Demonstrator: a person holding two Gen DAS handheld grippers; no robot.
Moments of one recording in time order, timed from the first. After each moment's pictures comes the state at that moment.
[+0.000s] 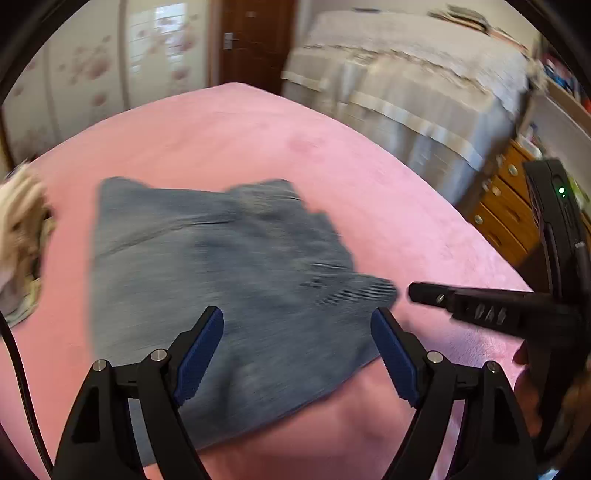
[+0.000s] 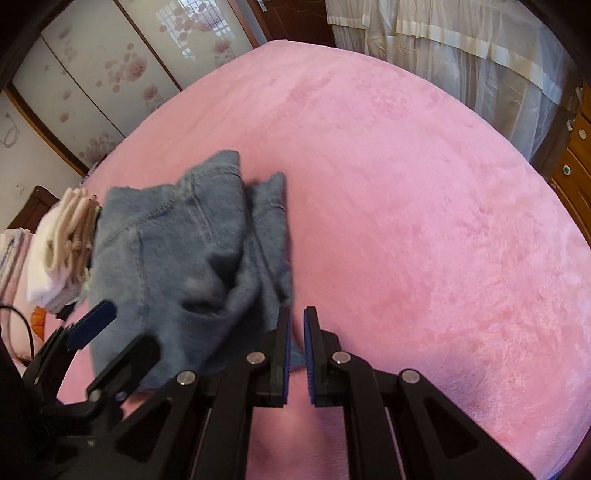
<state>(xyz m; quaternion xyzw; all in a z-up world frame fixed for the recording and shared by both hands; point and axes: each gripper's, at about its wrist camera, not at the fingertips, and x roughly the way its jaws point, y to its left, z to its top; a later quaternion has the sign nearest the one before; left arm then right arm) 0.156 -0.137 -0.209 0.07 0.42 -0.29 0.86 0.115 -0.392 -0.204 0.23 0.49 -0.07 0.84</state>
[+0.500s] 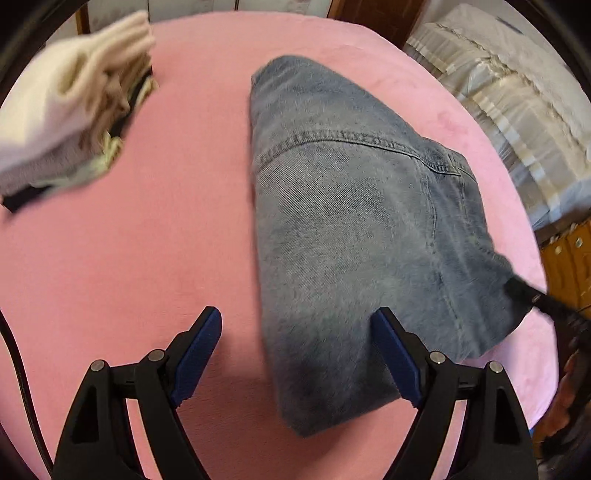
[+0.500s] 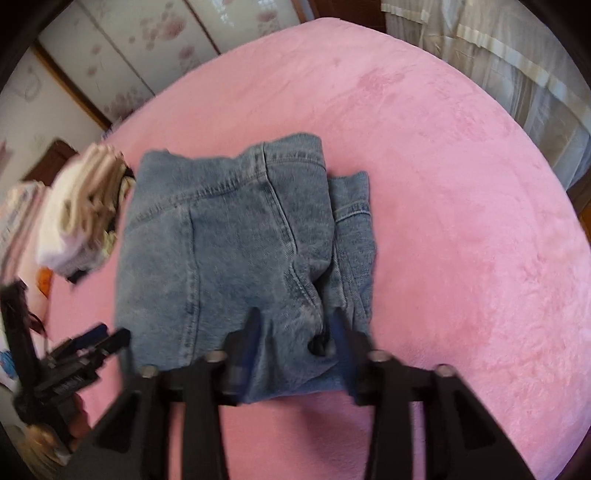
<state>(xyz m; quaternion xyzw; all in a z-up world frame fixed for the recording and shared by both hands) 0.217 -0.012 -0.271 -0.04 0.57 -0.14 0.81 0.166 -0.333 -0.213 0.13 0.55 -0.03 0.82</state>
